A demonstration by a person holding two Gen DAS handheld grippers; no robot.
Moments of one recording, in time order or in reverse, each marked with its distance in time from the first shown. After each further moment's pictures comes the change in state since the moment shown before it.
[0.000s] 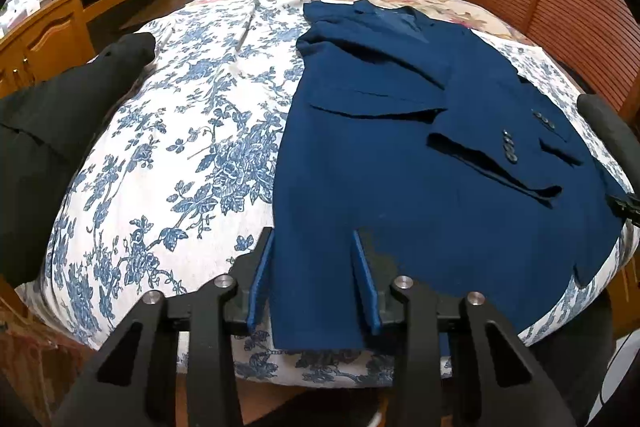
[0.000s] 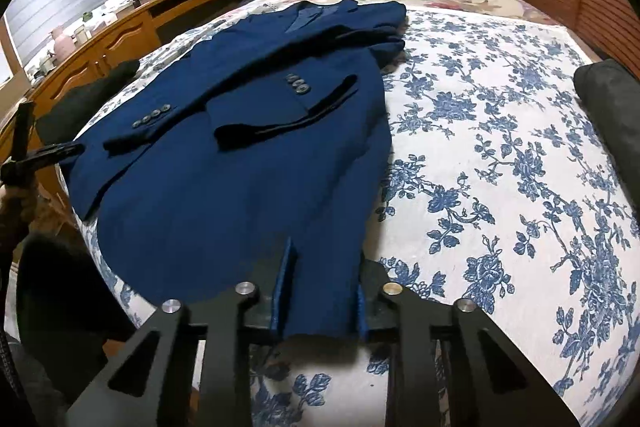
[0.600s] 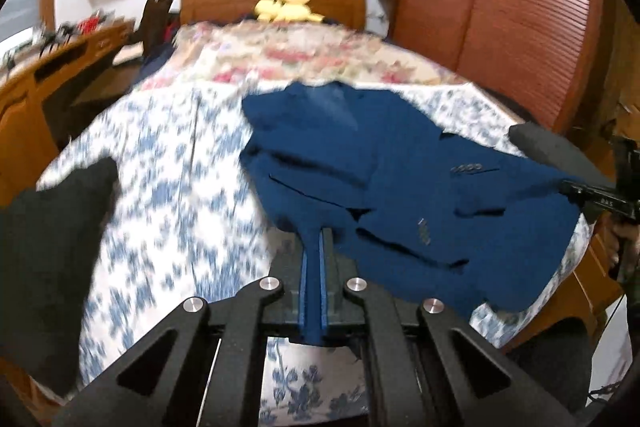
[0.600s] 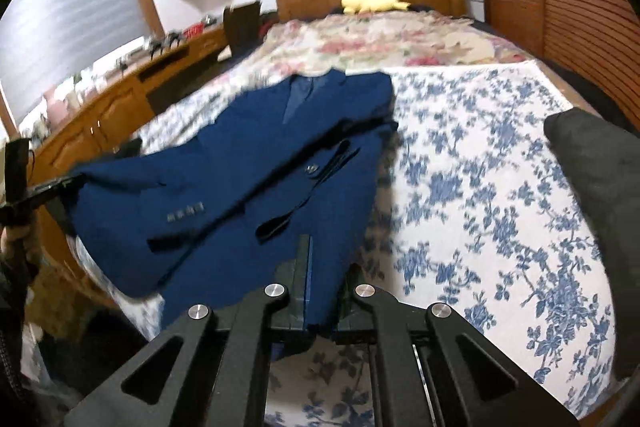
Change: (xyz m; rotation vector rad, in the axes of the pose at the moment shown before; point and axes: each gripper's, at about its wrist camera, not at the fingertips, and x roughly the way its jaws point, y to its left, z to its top) left arm -0.084 -0.014 0.082 0.170 -0.207 -0.196; right arm -0.064 0.022 0.045 0.128 -0.204 -0.039
